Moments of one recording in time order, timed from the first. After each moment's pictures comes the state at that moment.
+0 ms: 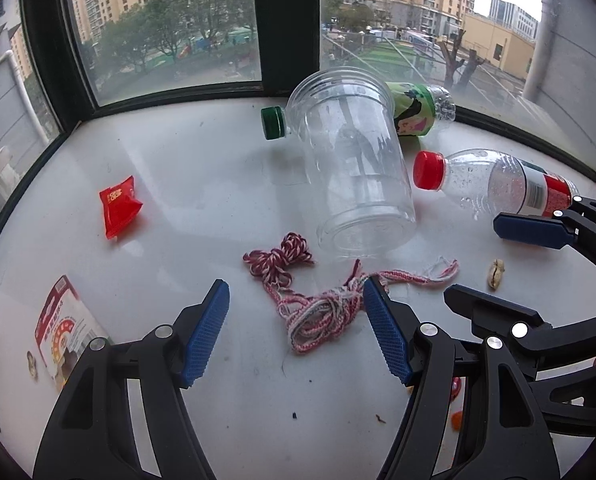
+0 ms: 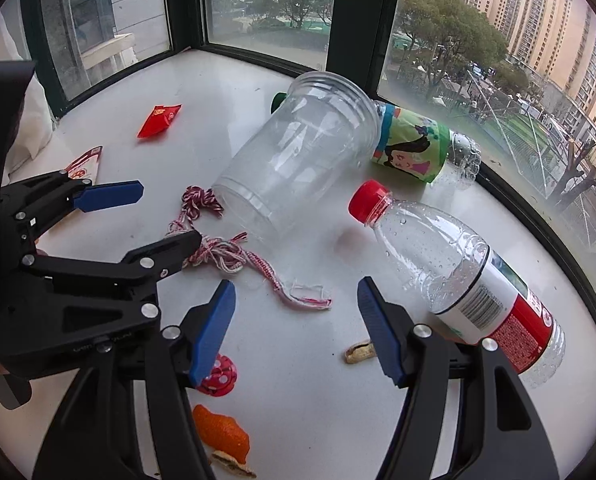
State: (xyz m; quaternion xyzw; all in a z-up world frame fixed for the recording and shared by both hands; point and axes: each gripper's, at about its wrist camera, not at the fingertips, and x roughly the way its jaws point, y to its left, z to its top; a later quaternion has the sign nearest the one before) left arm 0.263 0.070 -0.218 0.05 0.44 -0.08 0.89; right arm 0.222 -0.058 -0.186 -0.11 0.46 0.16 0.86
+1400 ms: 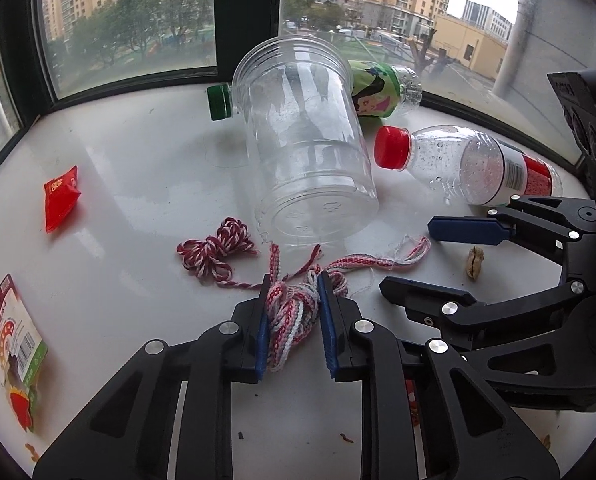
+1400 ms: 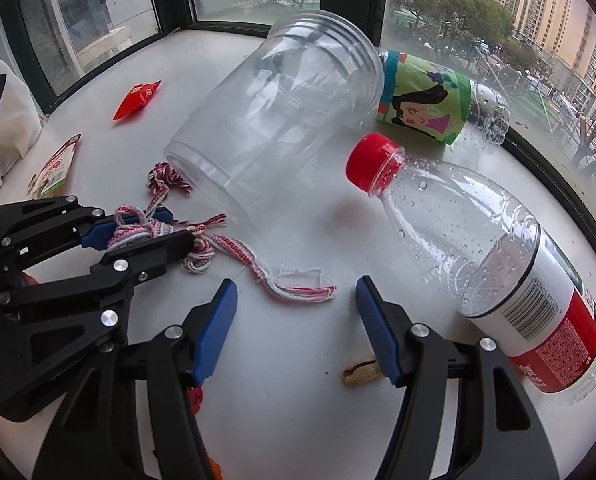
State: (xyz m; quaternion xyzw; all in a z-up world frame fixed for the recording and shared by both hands) left arm 0.259 0.052 -0.236 0.03 0.44 -0.14 0.88; right arm 0.242 -0.058 -0.221 -0.11 0.49 0.19 0.84
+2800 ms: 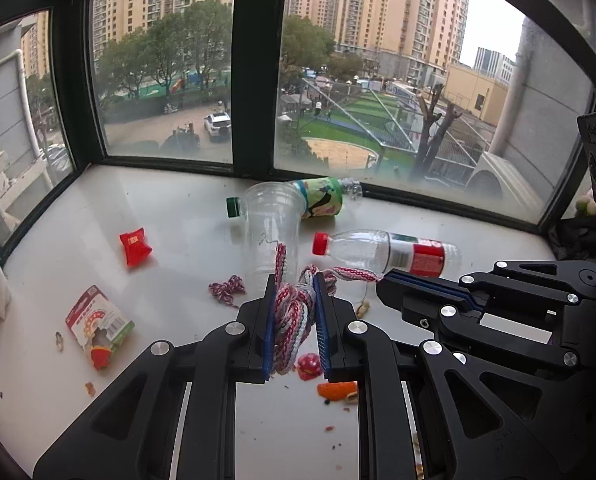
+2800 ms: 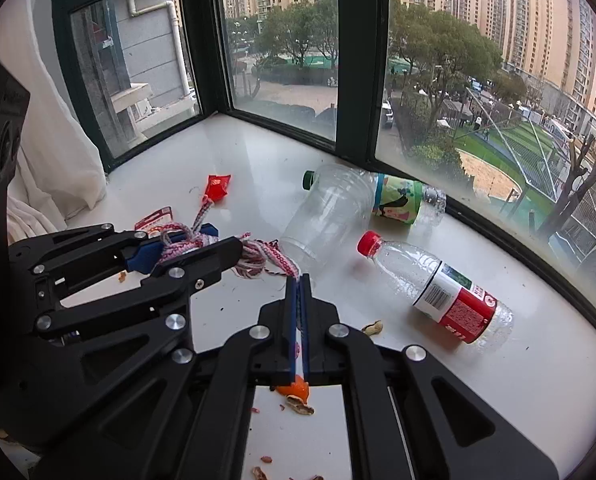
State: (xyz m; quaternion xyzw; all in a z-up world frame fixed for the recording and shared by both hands) left arm 0.151 0.041 -0.081 0.00 0.35 -0.11 0.93; right arm 0.126 -0.059 -0.066 -0.06 0.39 0.19 0.90
